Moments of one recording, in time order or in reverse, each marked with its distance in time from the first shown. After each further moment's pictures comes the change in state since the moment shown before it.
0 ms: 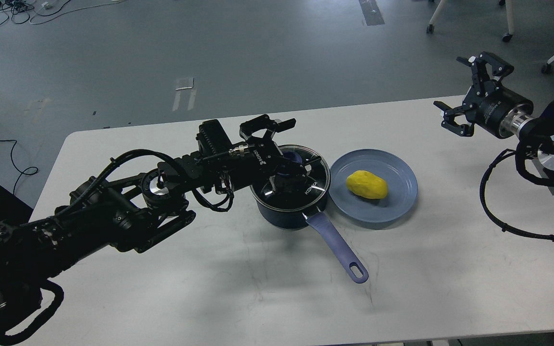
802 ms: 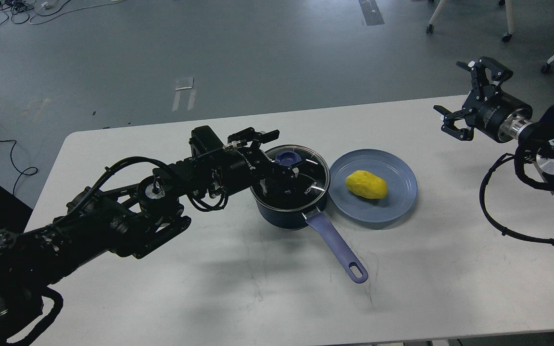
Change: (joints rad) left arm 0.031 -0.003 0.001 0.052 -0.093 -0.045 -0.002; right arm -0.013 0.003 -0.002 0.002 -0.001 -0.005 0.006
